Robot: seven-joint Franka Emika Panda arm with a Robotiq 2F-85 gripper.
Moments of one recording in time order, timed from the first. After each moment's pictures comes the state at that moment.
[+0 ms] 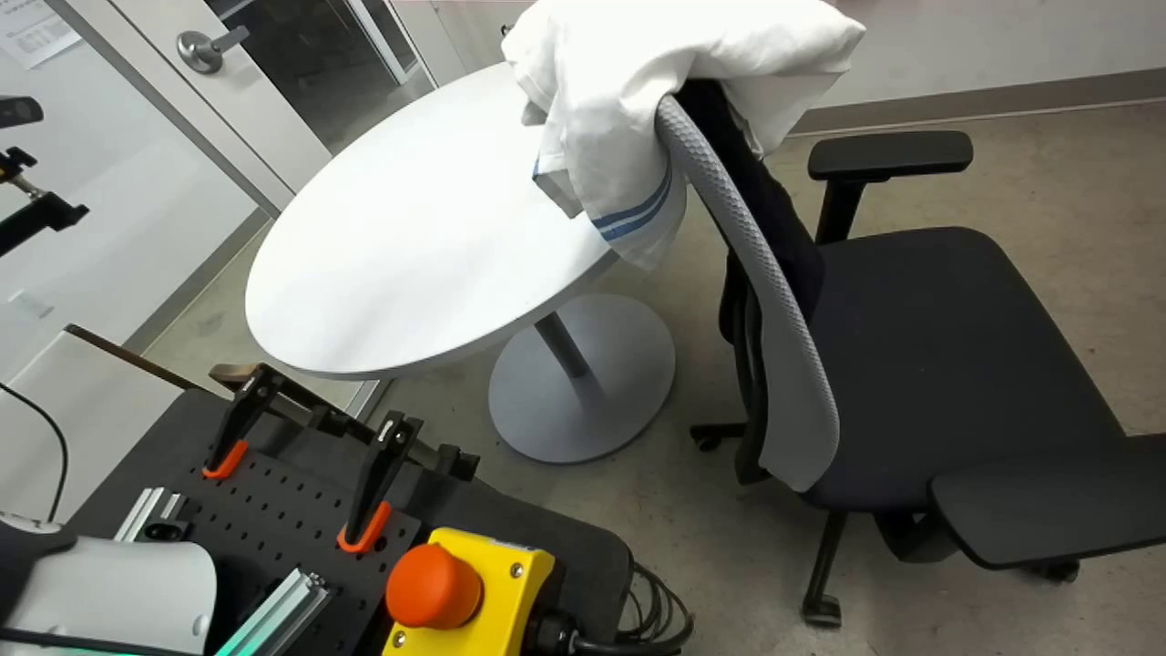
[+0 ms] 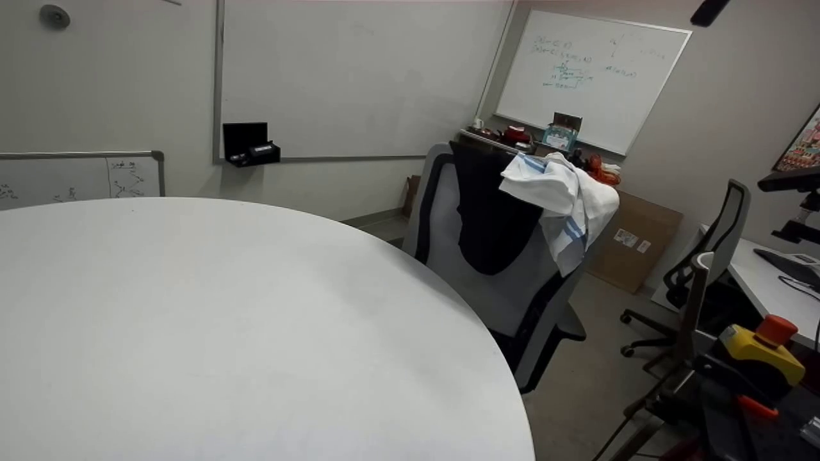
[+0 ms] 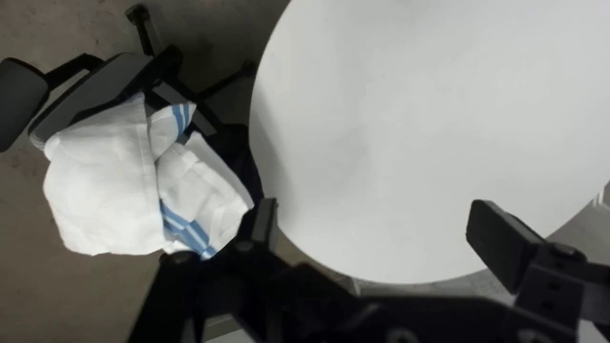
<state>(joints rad) -0.09 -0.57 -0.02 -2.39 0.07 2.03 0.20</state>
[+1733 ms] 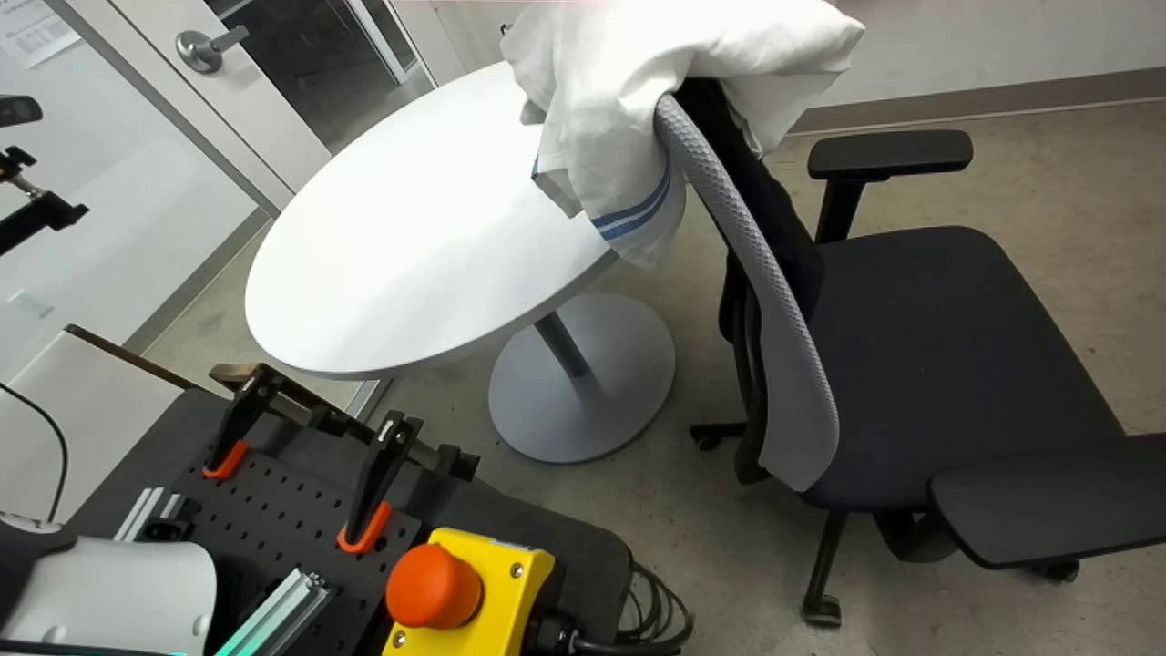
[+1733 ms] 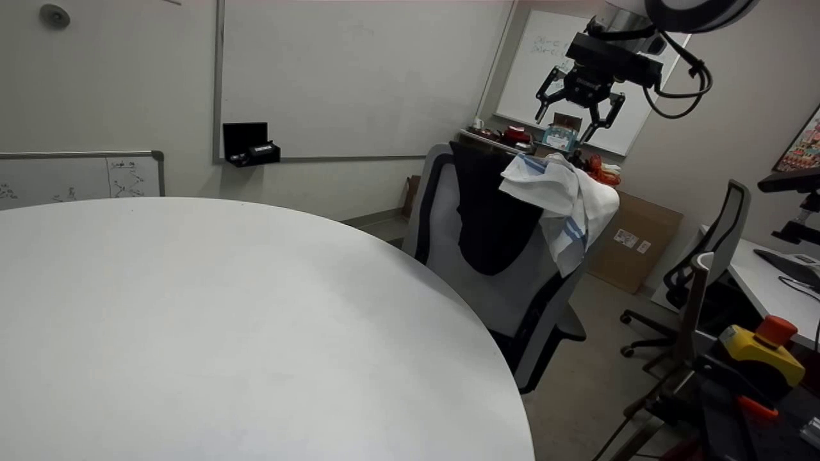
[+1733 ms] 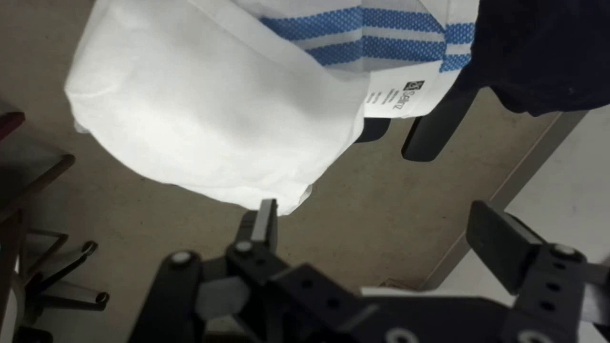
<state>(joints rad) -0.25 0.10 -0.16 -2.17 -0.35 2.57 1.15</state>
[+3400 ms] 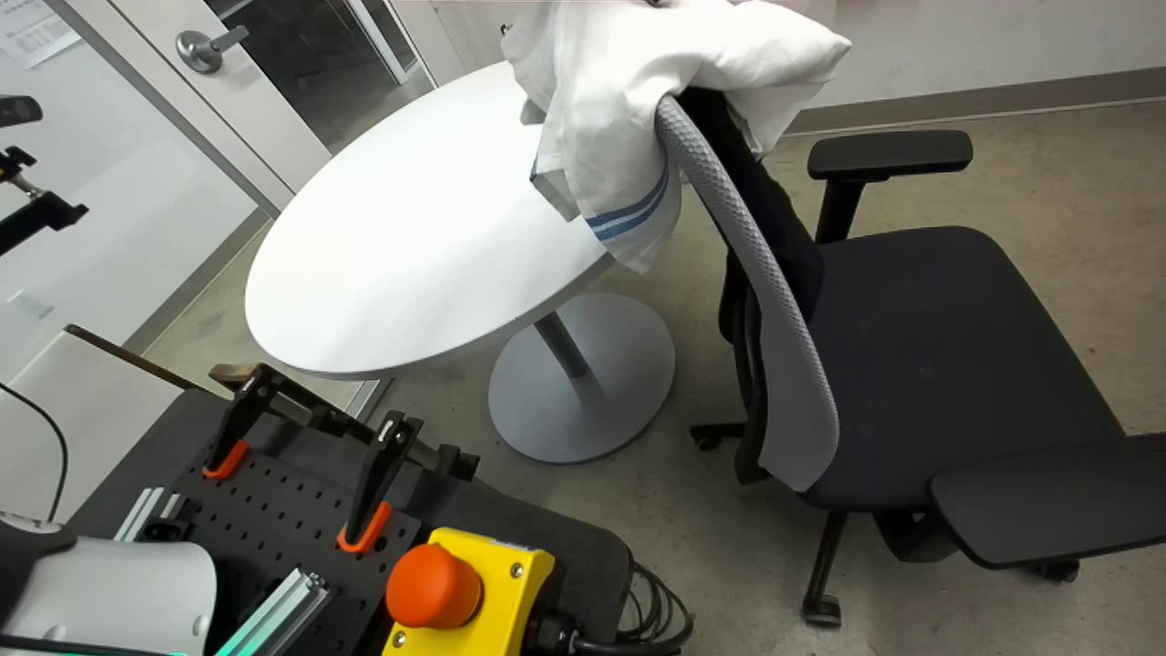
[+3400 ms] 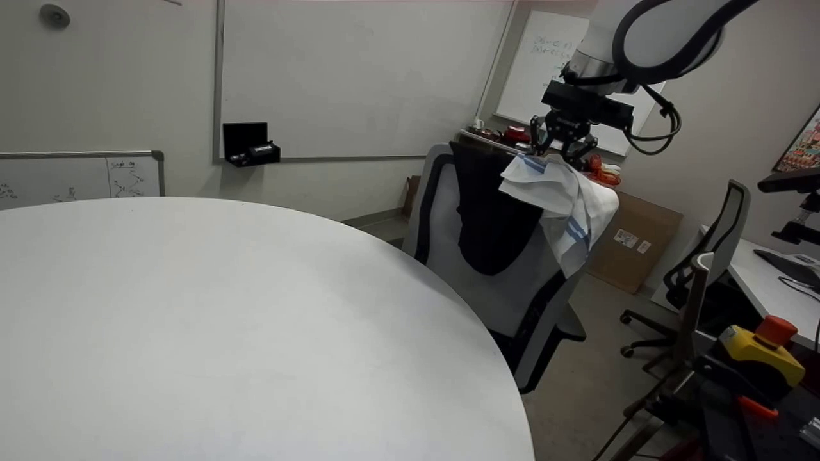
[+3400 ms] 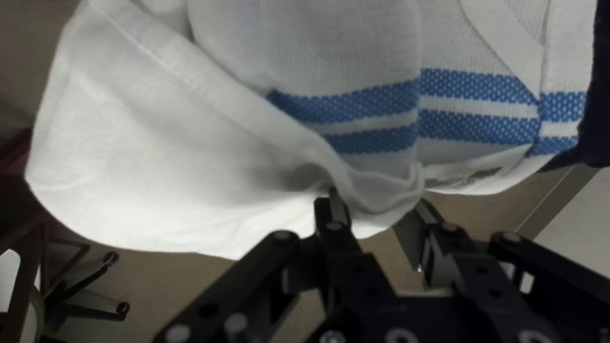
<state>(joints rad) -0.12 0.24 -0.29 -2.17 -0.35 2.63 1.20</state>
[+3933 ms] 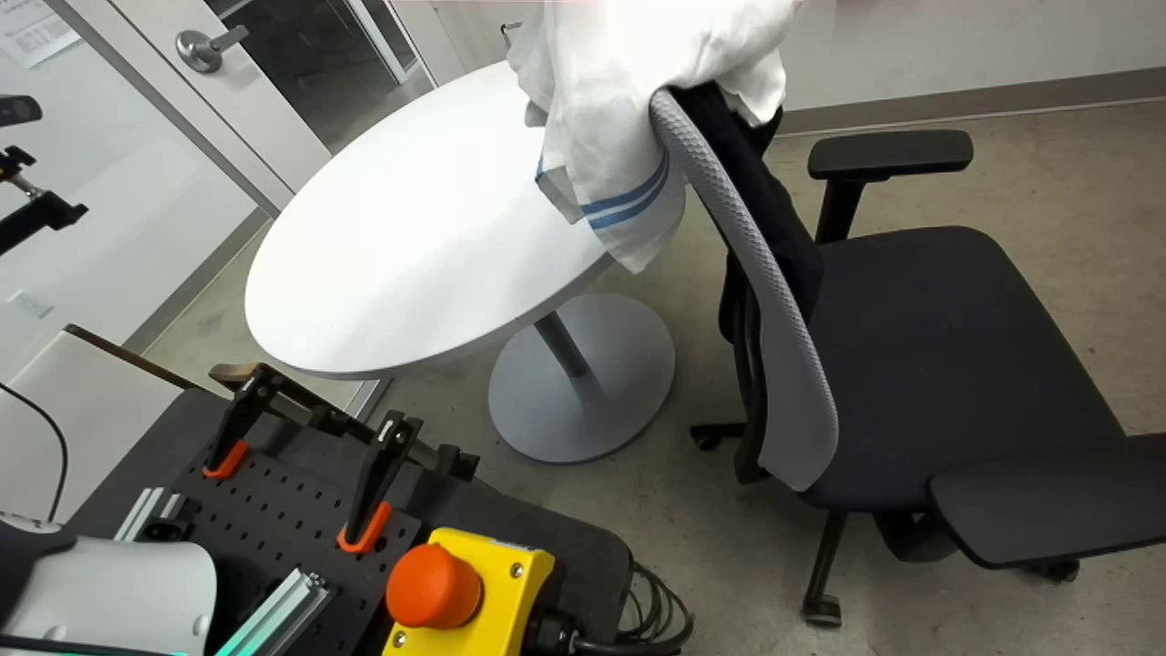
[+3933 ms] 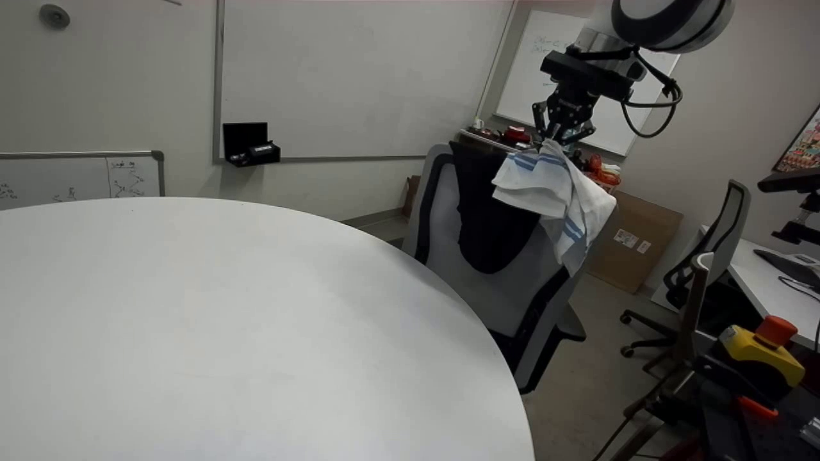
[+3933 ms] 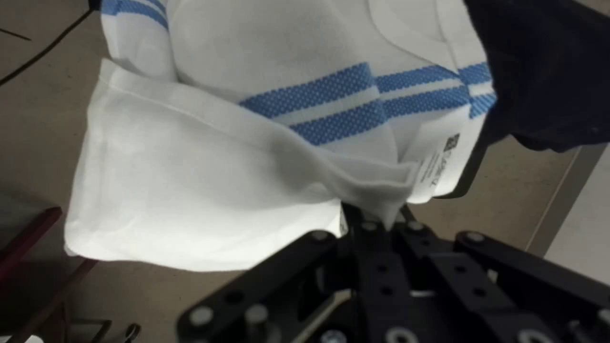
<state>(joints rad) -0.13 0.20 -0.27 -2.13 -0.12 2.54 1.18</state>
